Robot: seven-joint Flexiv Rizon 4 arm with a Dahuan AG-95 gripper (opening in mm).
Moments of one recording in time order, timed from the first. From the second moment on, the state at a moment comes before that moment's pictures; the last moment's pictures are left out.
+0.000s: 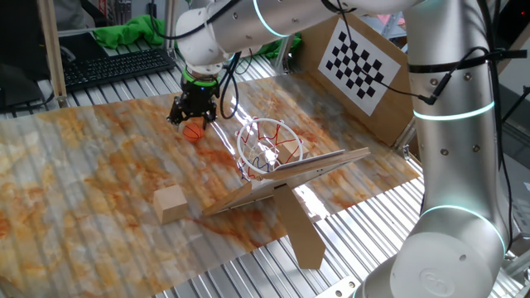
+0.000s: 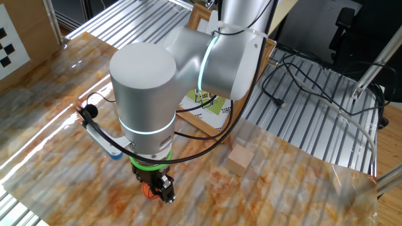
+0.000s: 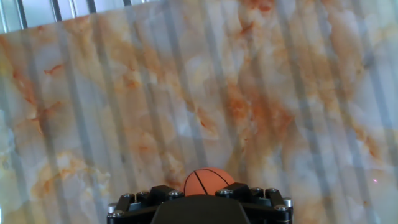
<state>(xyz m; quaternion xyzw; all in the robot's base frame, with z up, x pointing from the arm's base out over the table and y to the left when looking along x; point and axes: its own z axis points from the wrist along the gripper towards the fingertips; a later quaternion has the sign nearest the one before) 0.679 0.043 0.026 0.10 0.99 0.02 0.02</state>
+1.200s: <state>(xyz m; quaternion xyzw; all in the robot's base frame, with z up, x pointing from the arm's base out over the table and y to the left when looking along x) 0.688 0.042 0.033 0.07 1.00 0.02 0.03</state>
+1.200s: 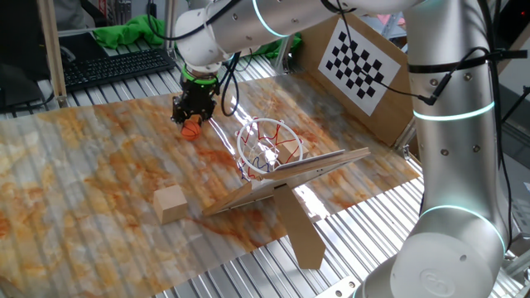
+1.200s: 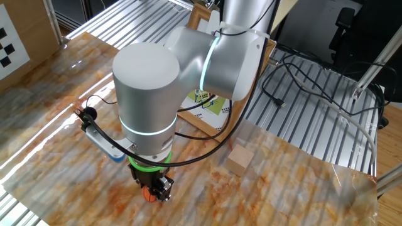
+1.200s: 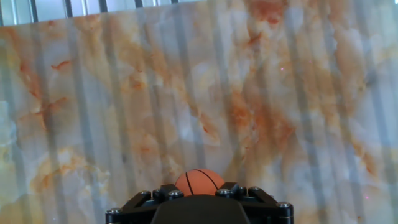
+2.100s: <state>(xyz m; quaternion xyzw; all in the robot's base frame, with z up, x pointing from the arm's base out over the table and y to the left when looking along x) 0.670 0.036 0.151 0.06 1.00 0.01 0.00</state>
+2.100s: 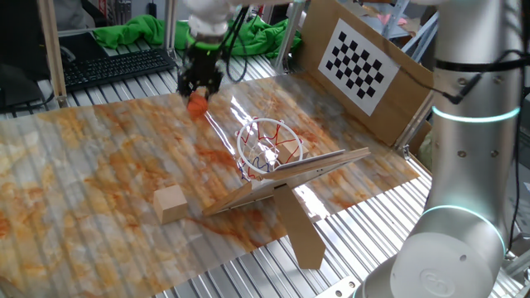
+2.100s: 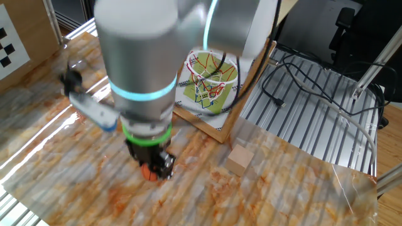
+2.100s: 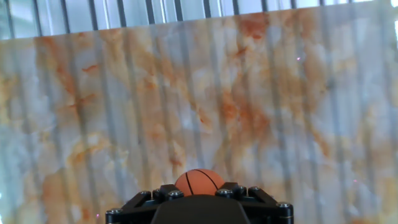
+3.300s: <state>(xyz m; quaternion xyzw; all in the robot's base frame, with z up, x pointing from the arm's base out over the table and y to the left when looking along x) 0.603 0.024 0.254 0.07 1.00 0.00 0.00</state>
